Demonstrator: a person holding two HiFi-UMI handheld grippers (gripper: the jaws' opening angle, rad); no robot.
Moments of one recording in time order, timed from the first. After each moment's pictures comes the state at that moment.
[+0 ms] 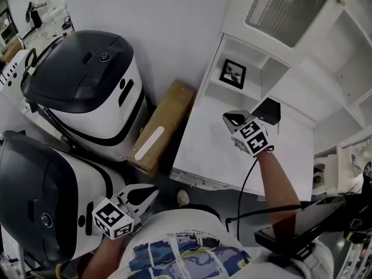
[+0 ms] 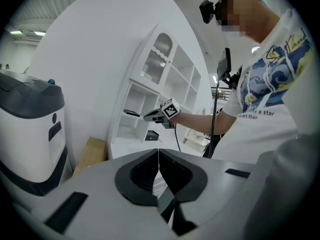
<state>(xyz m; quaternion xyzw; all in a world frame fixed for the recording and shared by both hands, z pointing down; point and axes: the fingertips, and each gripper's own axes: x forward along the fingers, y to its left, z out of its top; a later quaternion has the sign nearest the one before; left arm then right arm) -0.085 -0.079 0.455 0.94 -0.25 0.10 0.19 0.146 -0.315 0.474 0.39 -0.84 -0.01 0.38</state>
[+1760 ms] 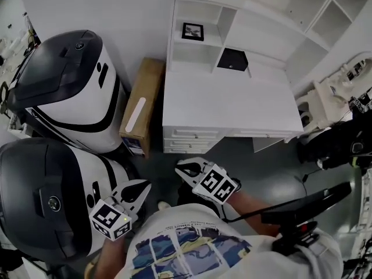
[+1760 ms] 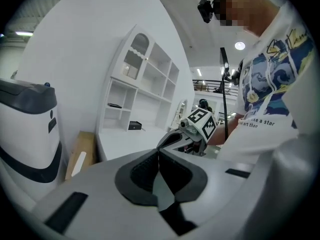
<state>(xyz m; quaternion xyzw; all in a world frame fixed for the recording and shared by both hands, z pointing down) -0.143 0.068 0.455 0.96 -0.17 0.13 0.16 -0.059 0.047 0.520 0.34 -0.89 0.14 0.28</state>
